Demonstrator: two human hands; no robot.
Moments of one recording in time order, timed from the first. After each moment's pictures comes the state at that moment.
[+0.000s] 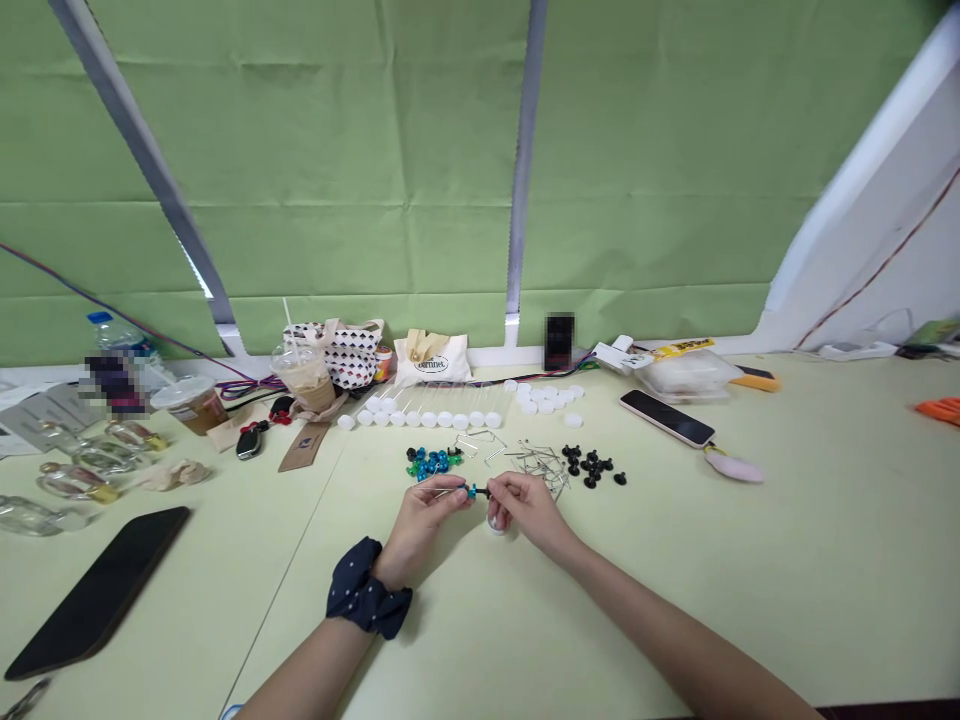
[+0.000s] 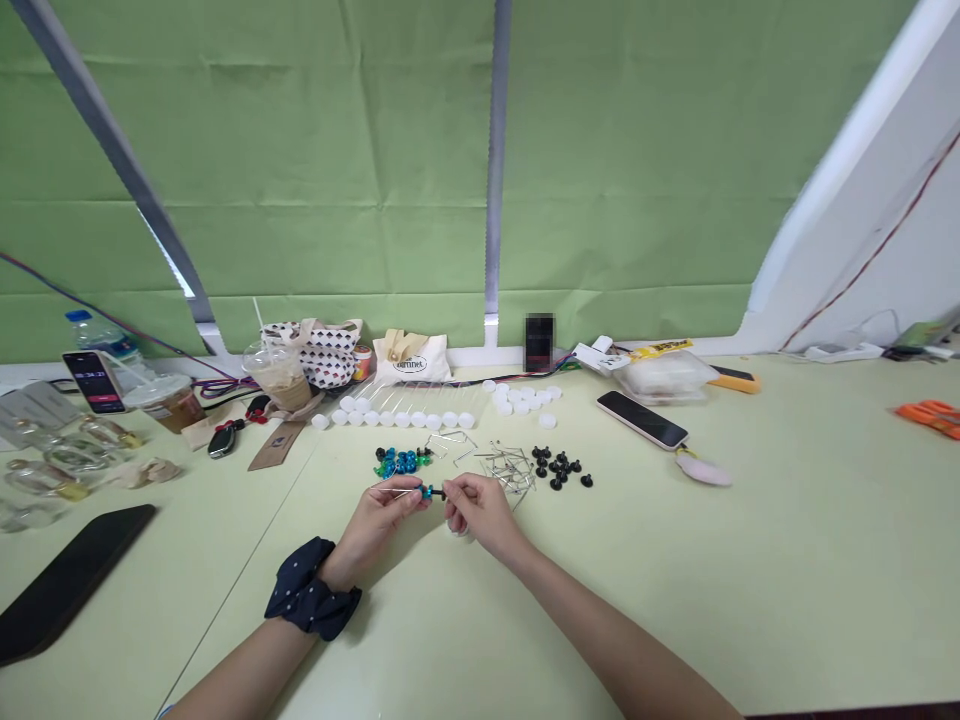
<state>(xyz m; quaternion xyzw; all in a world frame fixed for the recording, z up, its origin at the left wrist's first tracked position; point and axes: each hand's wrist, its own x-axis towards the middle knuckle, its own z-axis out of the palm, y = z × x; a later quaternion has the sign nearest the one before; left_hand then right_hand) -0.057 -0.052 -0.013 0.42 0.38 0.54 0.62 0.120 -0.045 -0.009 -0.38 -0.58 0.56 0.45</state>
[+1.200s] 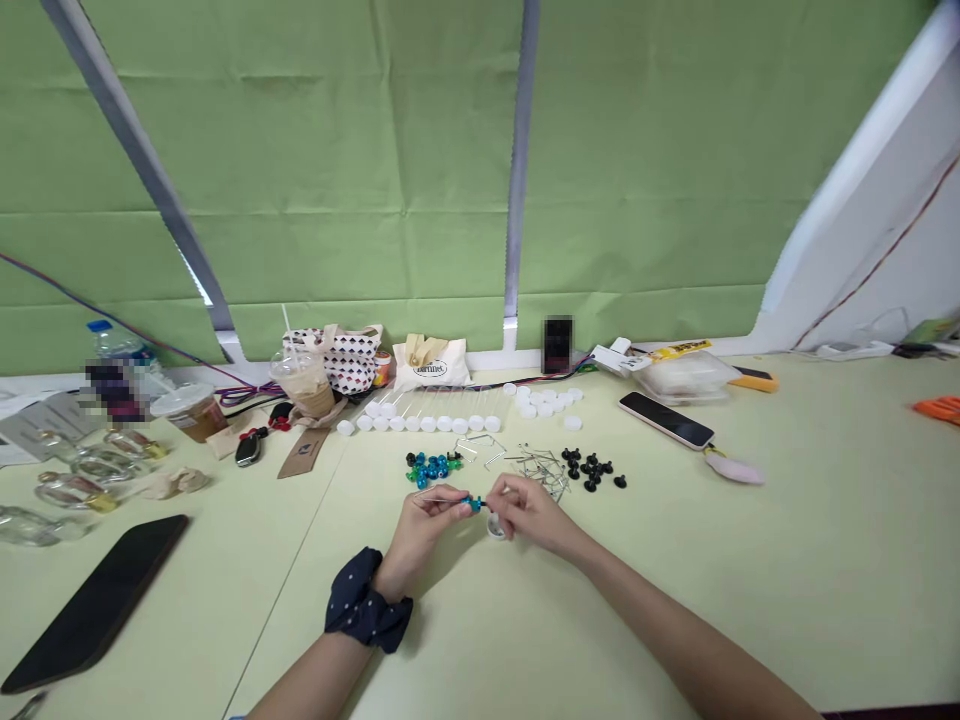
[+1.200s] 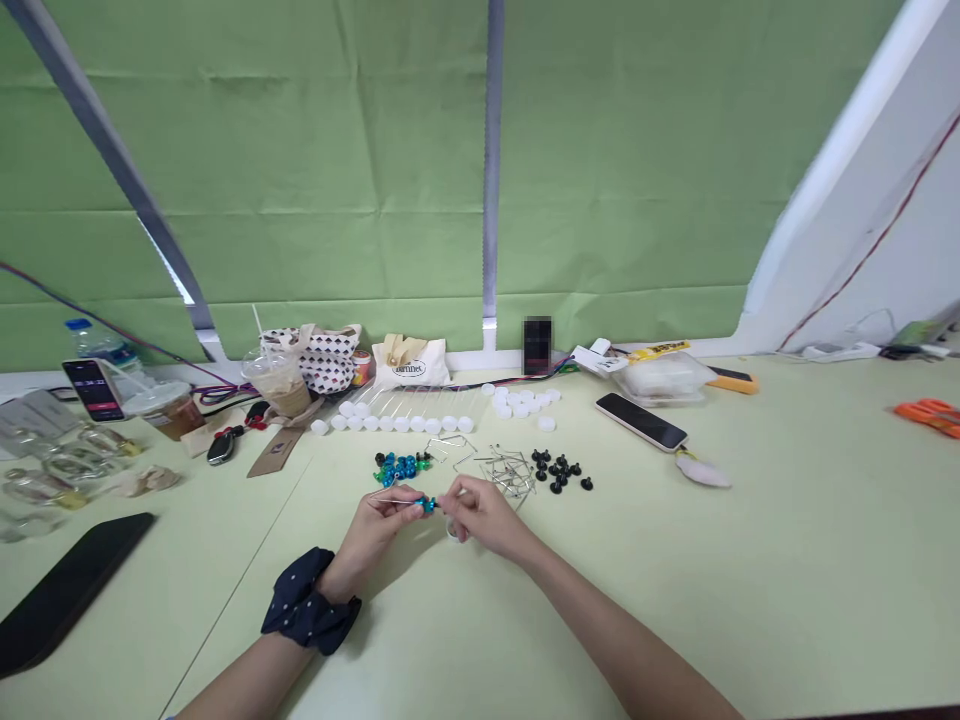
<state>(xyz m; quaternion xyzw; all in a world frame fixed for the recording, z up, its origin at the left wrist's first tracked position) -0.057 -0.054 -0.015 0.48 0.39 0.54 0.57 0.133 -0.044 0.004 -0.37 -0.64 0.57 0.36</state>
